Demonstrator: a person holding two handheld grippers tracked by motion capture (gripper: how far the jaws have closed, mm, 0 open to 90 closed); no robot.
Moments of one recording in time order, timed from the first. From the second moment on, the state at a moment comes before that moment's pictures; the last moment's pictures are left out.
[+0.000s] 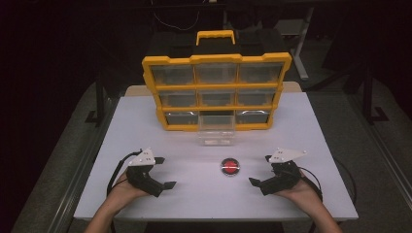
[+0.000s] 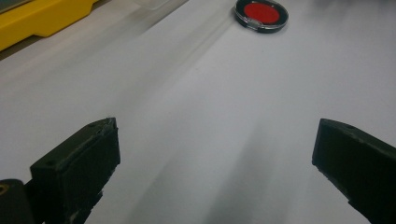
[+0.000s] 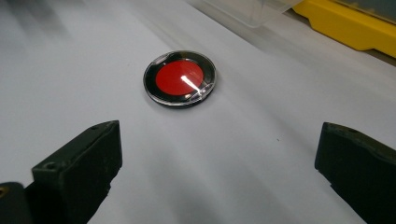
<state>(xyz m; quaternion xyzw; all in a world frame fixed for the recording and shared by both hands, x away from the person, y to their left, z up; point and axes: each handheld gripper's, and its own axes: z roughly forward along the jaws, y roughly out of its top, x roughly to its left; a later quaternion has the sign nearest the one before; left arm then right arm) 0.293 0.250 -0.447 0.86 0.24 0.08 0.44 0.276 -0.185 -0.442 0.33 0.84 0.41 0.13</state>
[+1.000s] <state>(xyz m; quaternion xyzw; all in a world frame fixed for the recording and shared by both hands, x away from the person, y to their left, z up) 0.292 0.252 -0.447 0.86 0.24 0.07 0.44 0.291 -0.173 -0.433 0.32 0.84 0.41 0.12</state>
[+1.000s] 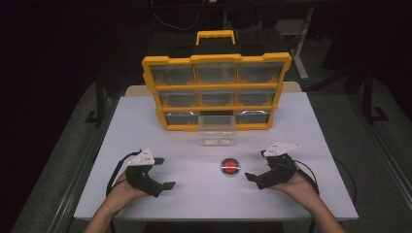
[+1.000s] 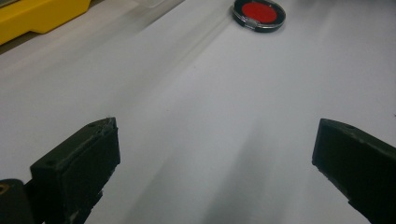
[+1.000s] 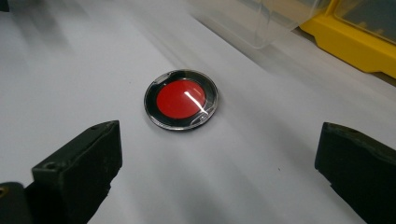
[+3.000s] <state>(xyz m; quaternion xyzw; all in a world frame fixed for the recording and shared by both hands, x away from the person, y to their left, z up) 0.291 0.250 -0.446 0.86 0.24 0.06 0.44 0.320 -0.142 -0.430 0.29 0.86 0.40 0.09</state>
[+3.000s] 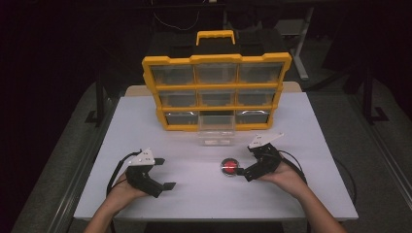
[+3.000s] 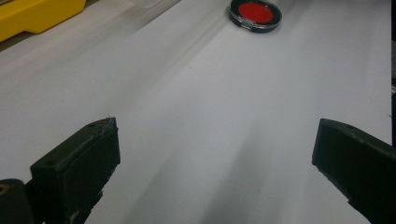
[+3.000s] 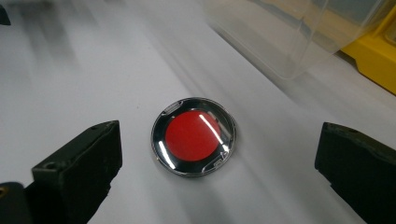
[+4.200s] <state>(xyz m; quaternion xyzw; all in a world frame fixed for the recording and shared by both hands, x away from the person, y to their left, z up) 0.292 0.251 -0.446 0.86 0.24 0.06 0.44 0.338 -0.114 -0.434 0.28 0.87 0.39 0.07</state>
